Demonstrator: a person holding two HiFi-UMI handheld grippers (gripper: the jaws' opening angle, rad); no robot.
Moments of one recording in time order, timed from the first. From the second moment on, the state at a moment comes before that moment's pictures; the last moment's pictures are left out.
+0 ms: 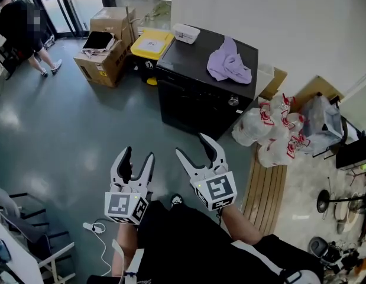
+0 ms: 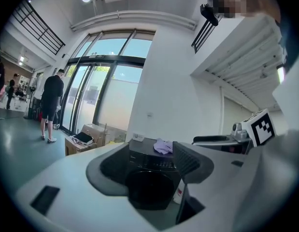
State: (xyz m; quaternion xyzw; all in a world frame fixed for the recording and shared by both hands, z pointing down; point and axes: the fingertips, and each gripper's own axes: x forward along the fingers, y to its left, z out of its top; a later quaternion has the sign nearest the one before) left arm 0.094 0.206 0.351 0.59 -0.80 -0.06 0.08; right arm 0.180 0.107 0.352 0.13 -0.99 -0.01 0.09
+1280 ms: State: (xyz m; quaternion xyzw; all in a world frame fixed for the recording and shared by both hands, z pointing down) left arm -0.178 0.042 0.436 0.73 -0.66 0.00 0.16; right arm -0.041 -0.006 0.406 0.31 -0.94 0.05 0.16
